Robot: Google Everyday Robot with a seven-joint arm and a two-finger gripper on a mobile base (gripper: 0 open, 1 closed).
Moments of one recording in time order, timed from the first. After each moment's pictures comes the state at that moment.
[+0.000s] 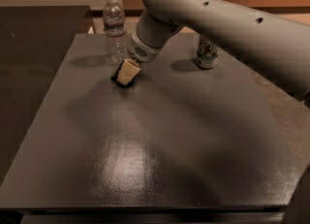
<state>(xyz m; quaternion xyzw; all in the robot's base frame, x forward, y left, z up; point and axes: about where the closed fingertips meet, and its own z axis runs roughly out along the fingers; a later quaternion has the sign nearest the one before) 0.625 0.064 0.850 -0.57 0.77 0.10 0.25</state>
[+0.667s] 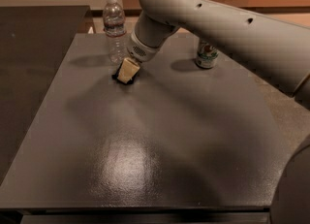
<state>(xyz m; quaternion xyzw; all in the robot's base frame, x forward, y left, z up) 0.641 0.065 0.843 -0.56 0.78 0.09 0.25</state>
